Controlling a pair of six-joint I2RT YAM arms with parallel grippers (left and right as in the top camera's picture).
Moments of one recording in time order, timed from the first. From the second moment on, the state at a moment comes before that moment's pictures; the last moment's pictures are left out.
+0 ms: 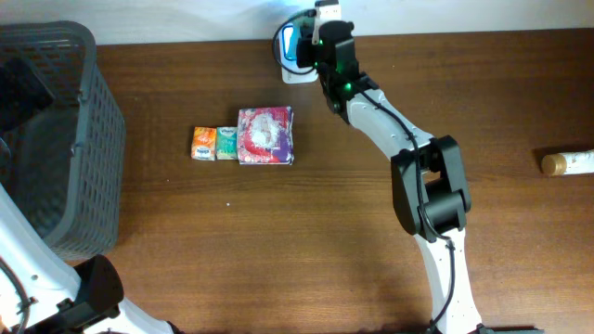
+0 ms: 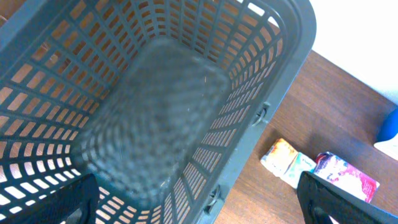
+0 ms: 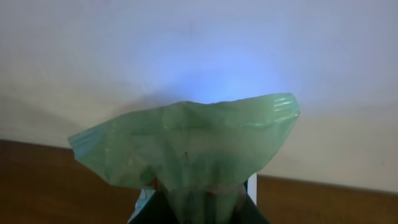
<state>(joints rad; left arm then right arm) 0.44 1.86 2.62 -1.69 -0.02 -0.18 0.36 2.41 1.97 0.17 0.05 0.20</state>
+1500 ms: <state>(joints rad) 0.44 1.86 2.62 -1.69 -0.02 -0.18 -0.55 2.25 2.09 -1.02 0.16 0.55</state>
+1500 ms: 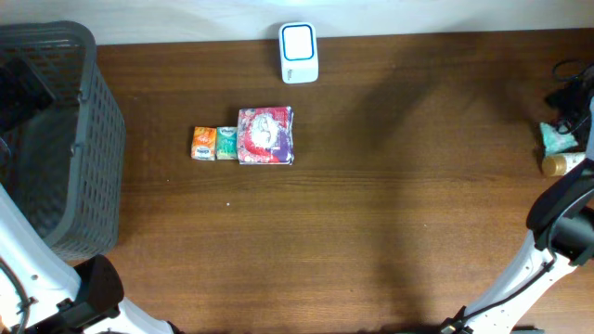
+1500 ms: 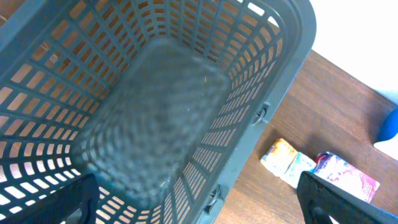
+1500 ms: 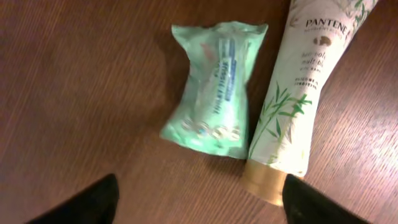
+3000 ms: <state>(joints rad) 0.44 1.86 2.62 -1.69 -0.02 -0.18 0.40 2.30 2.08 -1.21 -0.13 0.31</state>
